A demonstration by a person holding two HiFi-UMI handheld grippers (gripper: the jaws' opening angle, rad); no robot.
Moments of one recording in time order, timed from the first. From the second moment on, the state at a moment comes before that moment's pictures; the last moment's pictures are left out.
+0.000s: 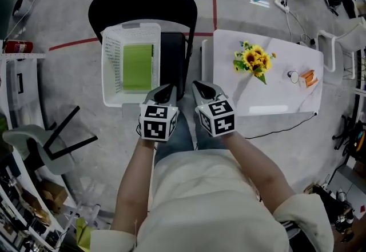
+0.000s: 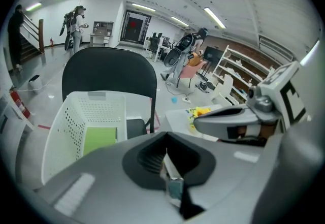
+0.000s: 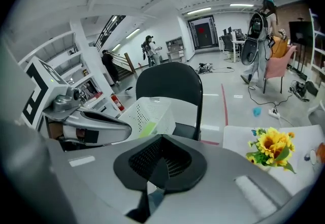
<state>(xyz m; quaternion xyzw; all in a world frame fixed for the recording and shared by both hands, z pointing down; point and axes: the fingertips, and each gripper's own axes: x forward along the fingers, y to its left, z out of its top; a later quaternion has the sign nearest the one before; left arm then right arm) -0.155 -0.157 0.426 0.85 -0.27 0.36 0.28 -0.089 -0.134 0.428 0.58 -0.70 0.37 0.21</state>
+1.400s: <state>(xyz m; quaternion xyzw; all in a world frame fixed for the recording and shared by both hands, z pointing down) 0.055 -0.048 0.479 0.86 -0.21 0.39 0.25 0.136 -0.005 0.486 0.66 -0.63 0.38 0.17</state>
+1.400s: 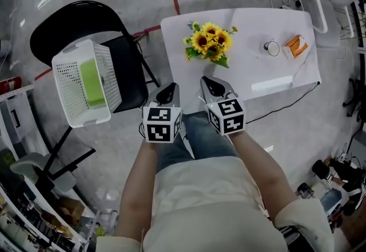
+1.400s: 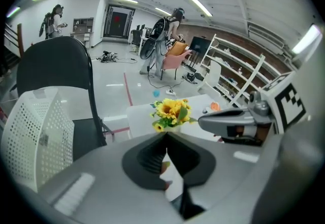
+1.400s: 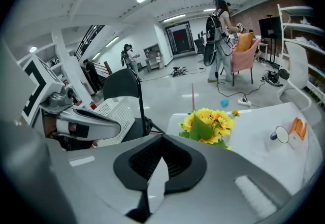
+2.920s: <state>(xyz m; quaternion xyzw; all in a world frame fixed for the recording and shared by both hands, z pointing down) 0.086 -0.047 0.641 0.84 -0.19 0.41 0.29 0.229 -0.026 0.689 0.69 -0.61 0.34 0.20</state>
